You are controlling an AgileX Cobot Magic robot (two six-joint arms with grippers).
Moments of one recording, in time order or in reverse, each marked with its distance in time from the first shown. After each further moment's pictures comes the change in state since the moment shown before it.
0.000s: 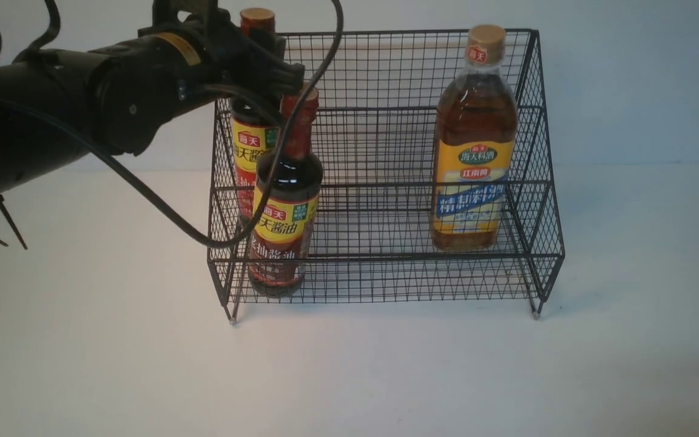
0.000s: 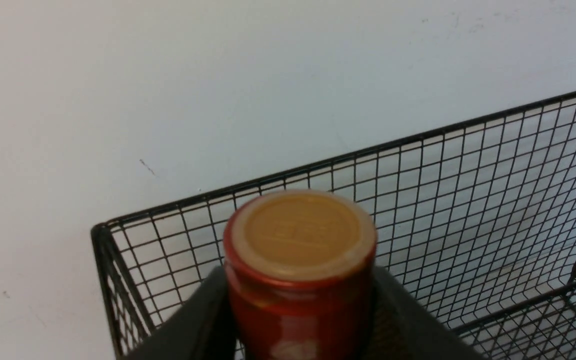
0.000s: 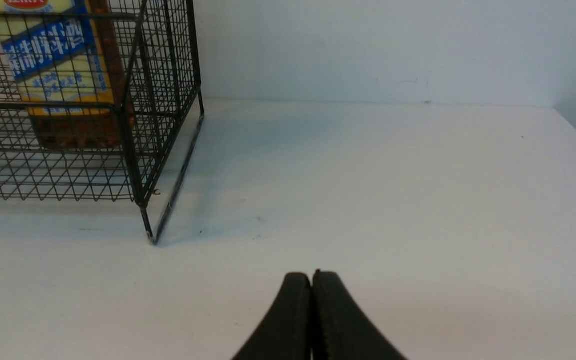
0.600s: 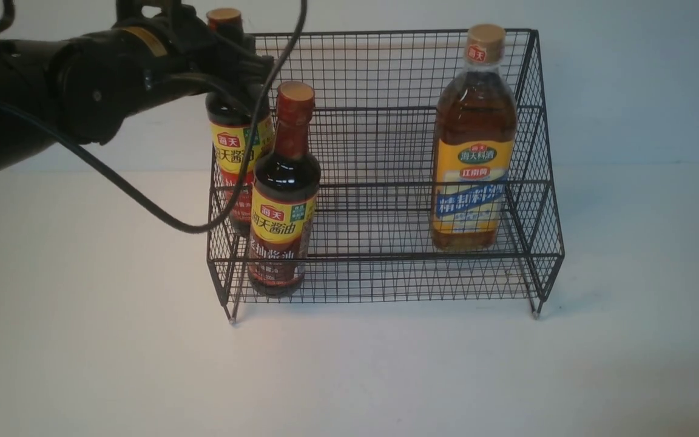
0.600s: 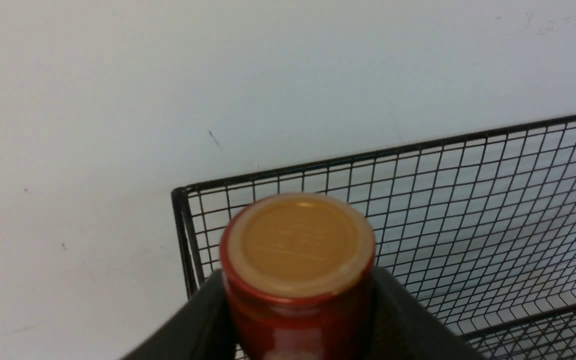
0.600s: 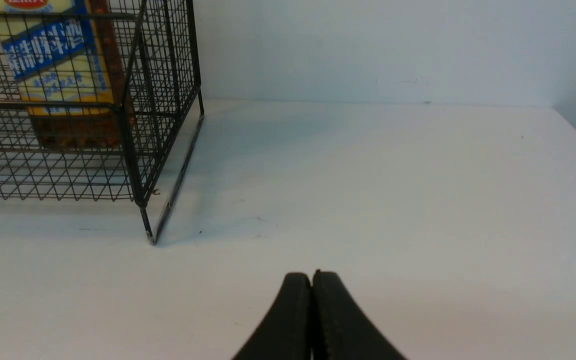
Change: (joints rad) right arm 0.000 0.000 0.000 0.000 0.000 0.000; left arm 0.062 -0.037 0.006 -0.044 0.060 -0.030
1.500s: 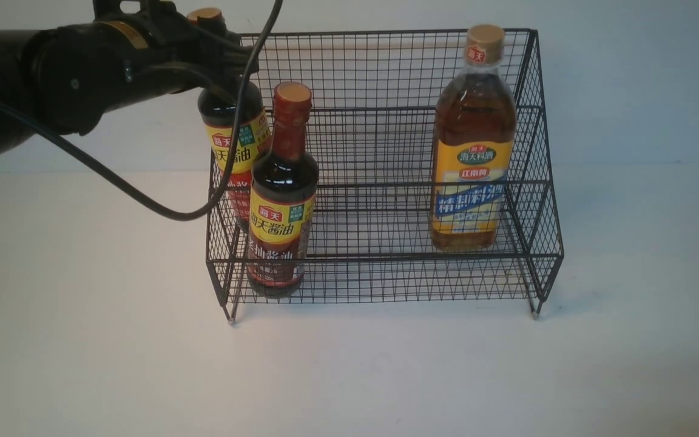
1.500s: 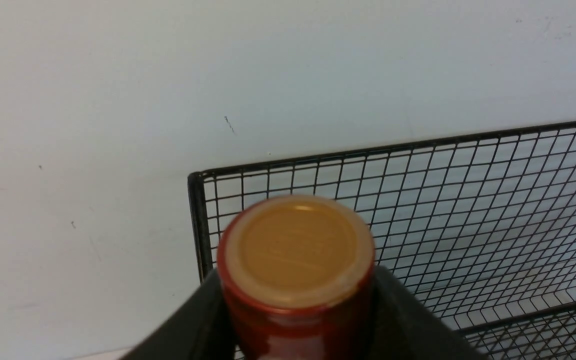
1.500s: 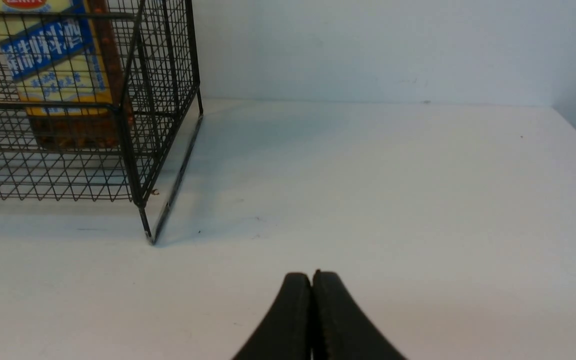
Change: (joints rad) right arm 0.000 0.000 0.000 0.000 0.000 0.000; left arm 0.011 -0.014 -0.001 -0.010 0.044 -0.026
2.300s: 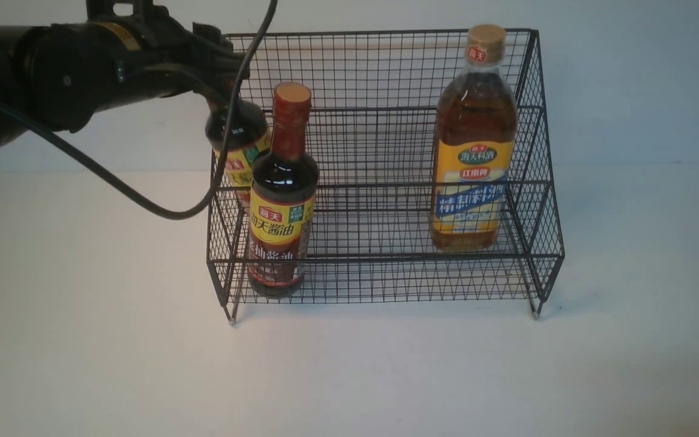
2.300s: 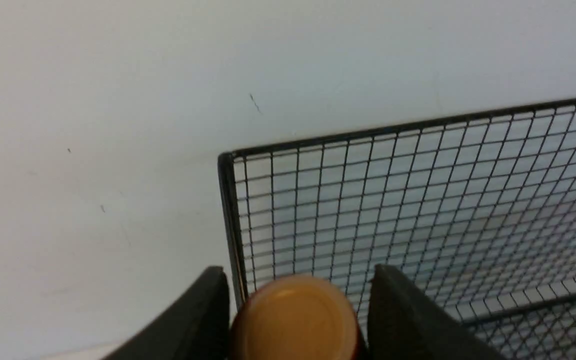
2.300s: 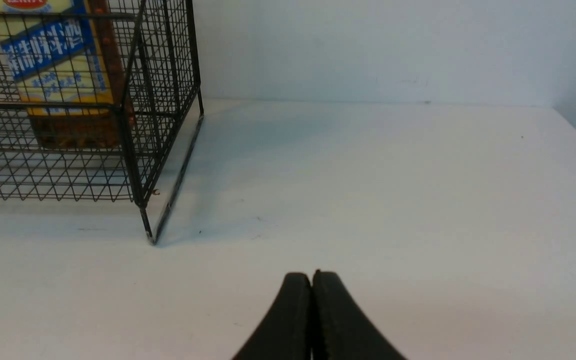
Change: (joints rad) right arm 0.000 0.000 0.000 0.000 0.000 0.000; left arm 0.015 -0.004 -0.009 0.034 0.018 -0.011
